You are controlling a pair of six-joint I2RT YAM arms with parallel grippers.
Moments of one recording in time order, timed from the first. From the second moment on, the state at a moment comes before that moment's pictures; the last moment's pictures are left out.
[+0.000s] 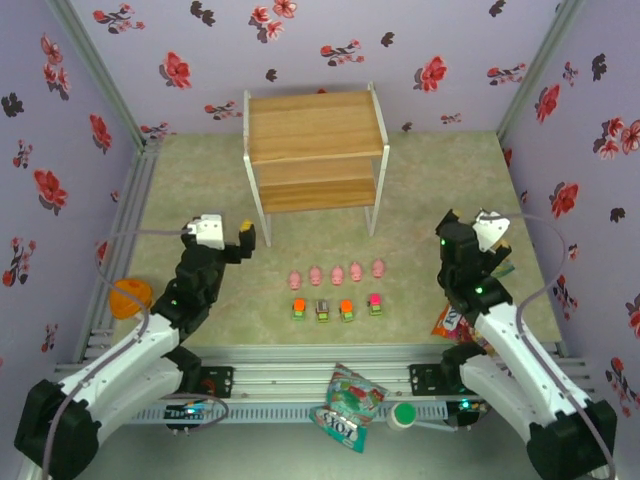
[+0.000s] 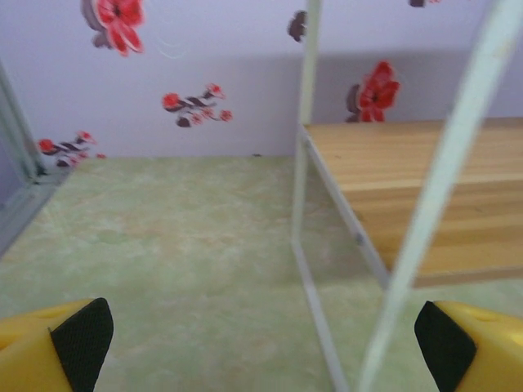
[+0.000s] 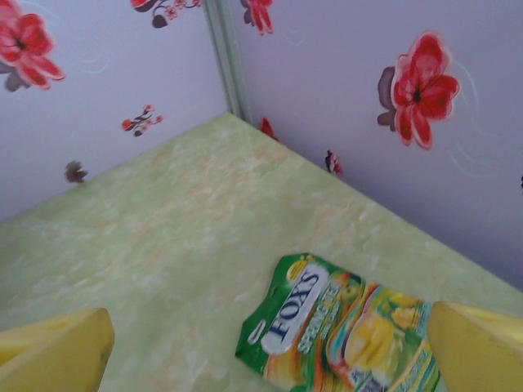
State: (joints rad) left arm -0.61 0.79 0.38 0.23 -0.48 -0.13; right arm 0.39 0.75 0.59 -0.33 0.84 0.57
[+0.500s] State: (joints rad) left arm -0.82 0.65 0.39 -0.13 -0.52 -0.29; right arm 1.07 0.91 0.69 -0.82 1.01 0.97
